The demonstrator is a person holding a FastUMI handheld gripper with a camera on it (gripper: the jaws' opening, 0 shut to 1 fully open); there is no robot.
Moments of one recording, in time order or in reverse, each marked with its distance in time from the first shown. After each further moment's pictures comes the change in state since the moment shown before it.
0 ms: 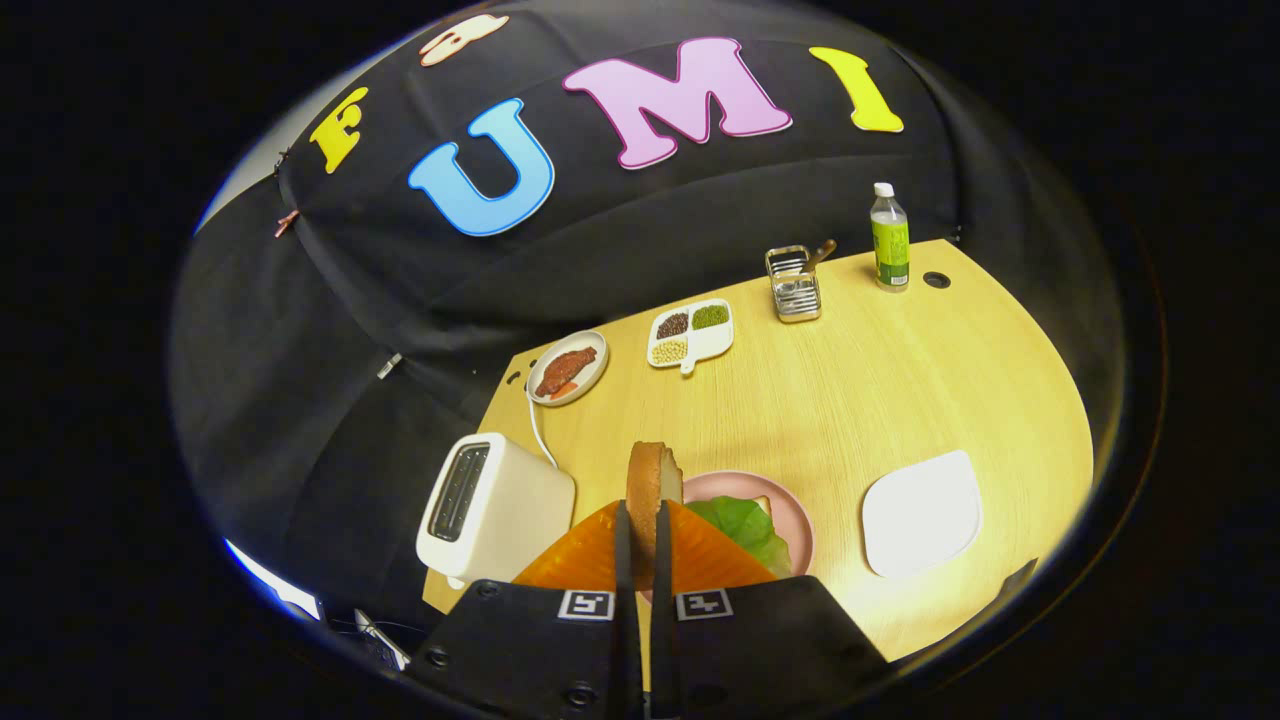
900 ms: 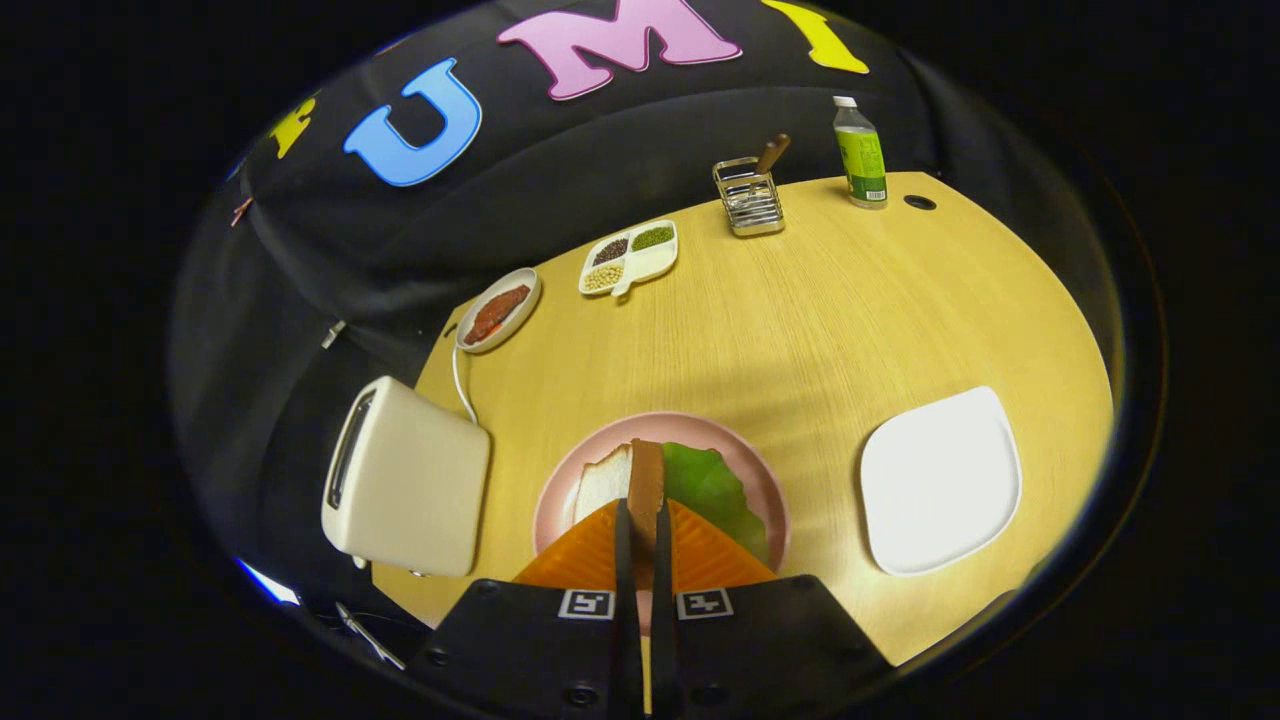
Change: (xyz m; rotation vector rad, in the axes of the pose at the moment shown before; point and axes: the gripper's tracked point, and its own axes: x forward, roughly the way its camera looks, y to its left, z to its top) arm 0.074 -0.085 -0.073 -0.016 0.131 -0.104
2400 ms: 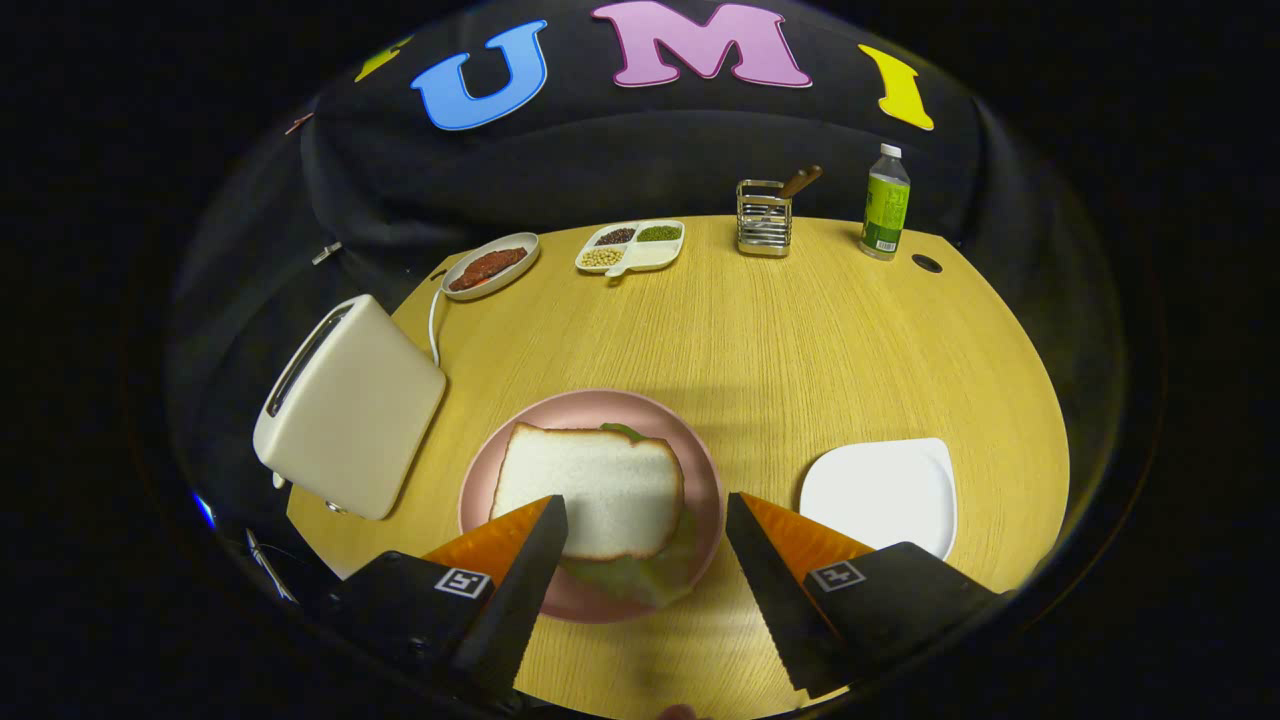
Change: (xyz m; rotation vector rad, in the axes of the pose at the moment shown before) arm -0.020 -0.020 -0.004 -0.211 -0.057 -0.054
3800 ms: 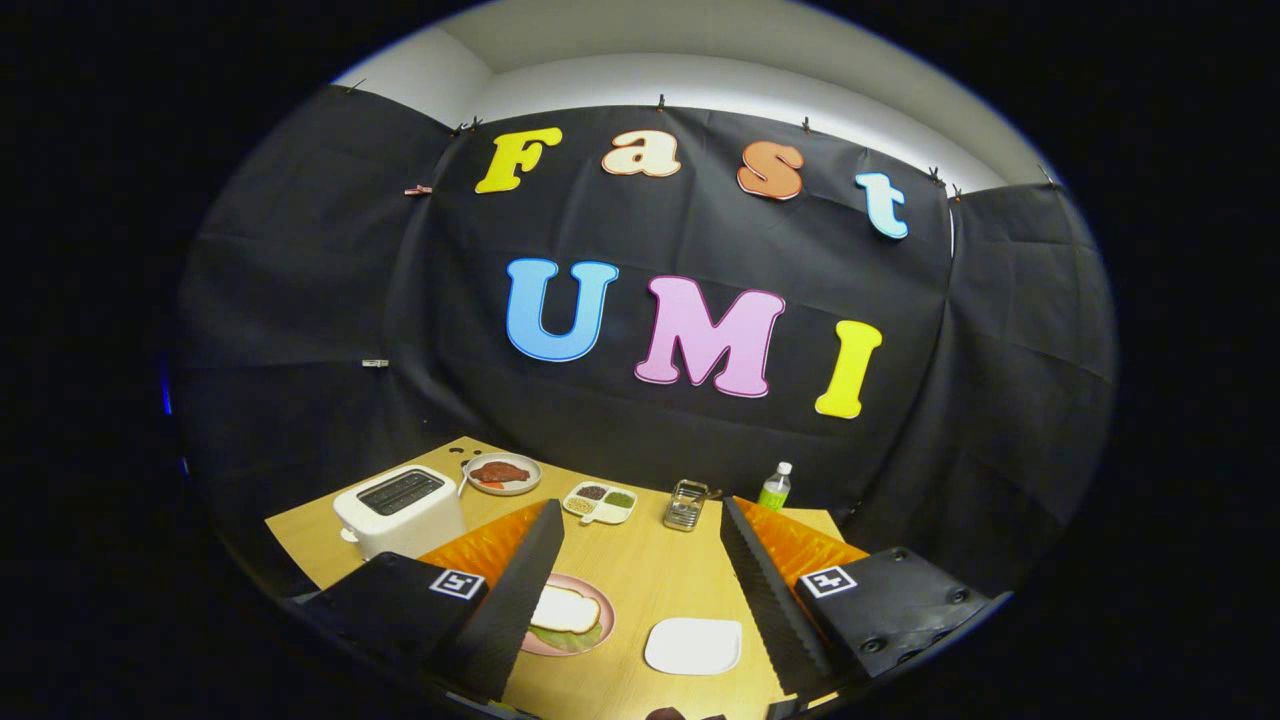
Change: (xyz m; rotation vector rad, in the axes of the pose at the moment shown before) arm -0.283 0.024 0.136 -0.314 -0.682 -0.094
